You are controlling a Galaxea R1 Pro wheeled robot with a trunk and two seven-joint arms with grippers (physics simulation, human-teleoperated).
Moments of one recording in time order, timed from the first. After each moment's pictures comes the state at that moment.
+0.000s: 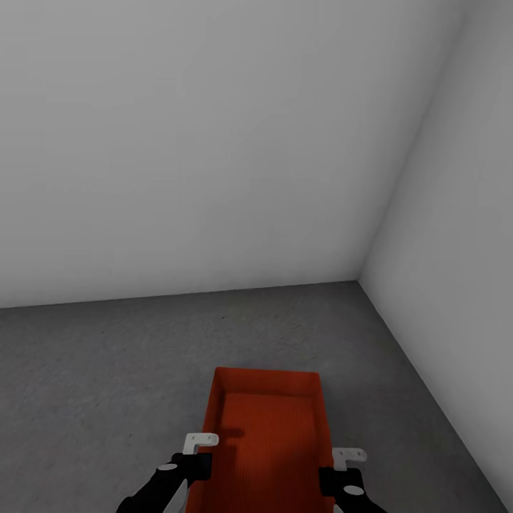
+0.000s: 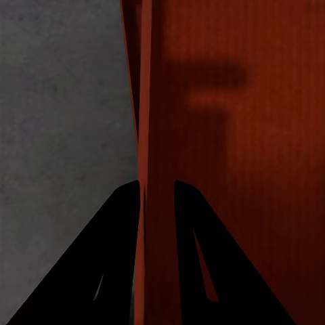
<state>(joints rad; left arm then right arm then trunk) -0.47 -0.11 -0.02 -0.37 0.02 0.12 0.01 -0.45 0.01 0.57 -0.33 -0.54 -0.02 -0.30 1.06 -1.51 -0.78</state>
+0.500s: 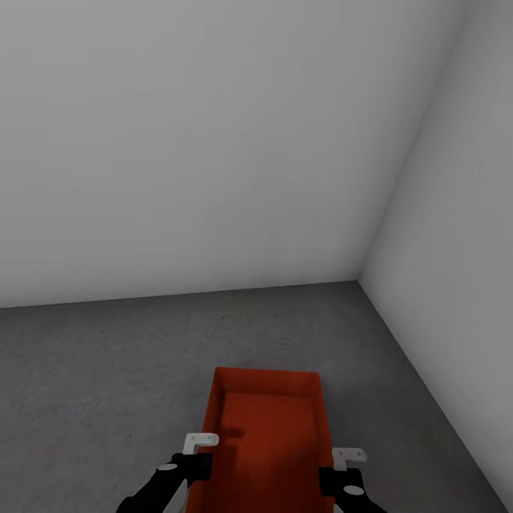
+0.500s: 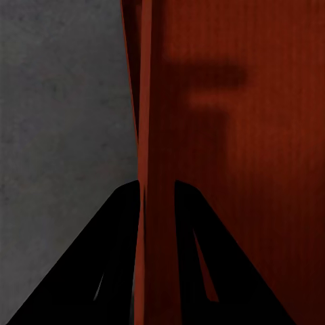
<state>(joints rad) -0.47 -0.11 -0.02 -0.37 0.02 0.12 0.01 -0.45 0.01 0.57 -0.33 -0.54 -0.02 -0.30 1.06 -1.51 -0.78</state>
